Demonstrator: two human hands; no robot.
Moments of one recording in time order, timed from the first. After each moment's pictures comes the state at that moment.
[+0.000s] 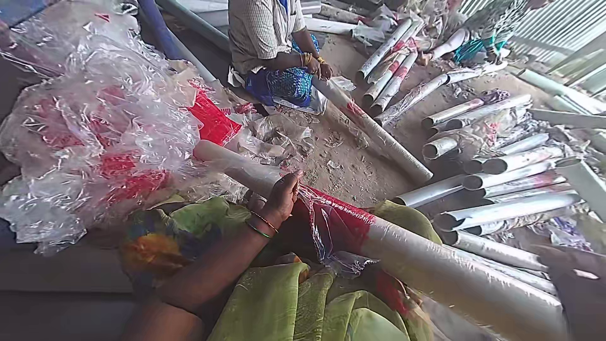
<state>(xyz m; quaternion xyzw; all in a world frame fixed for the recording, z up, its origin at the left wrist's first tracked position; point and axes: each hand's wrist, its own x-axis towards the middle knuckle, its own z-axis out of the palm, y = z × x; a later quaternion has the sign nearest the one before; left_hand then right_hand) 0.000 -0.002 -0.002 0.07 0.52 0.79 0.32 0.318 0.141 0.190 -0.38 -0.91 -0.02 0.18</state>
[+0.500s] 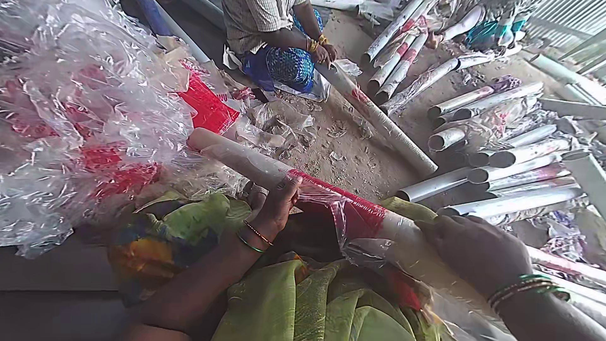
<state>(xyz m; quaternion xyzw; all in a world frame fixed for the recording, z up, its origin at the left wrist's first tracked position) 0.004 -0.026 -0.002 0.04 0.53 0.78 0.33 0.229 0.163 0.131 -0.25 -0.96 -0.13 -0.07</state>
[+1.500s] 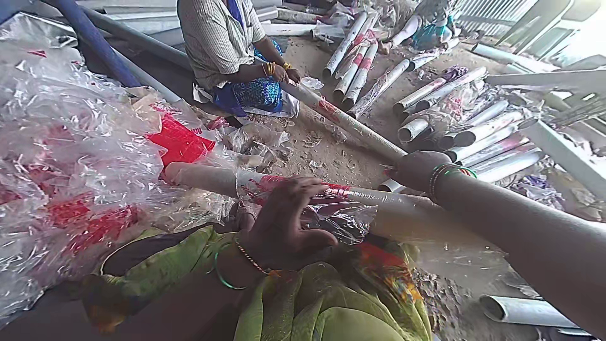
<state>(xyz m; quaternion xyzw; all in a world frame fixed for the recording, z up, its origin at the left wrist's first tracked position) 0.031 -0.016 0.057 0.62 0.65 0.44 -0.07 0.155 0.245 0.159 -0.36 -0.88 -0.09 -0.29</state>
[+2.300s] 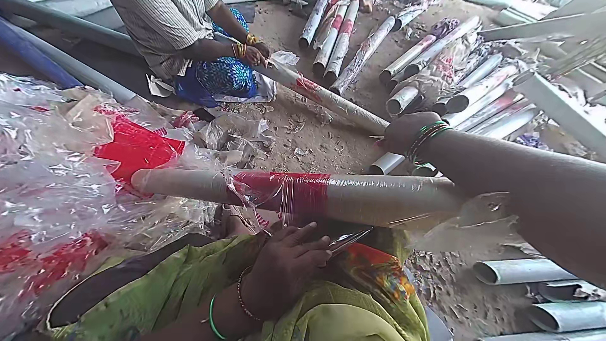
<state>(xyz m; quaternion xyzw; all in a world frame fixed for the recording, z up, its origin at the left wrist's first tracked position) 0.074 -0.004 0.014 0.70 0.59 0.40 -0.05 0.134 0.303 0.150 -0.39 -0.86 -0.11 -0.30</state>
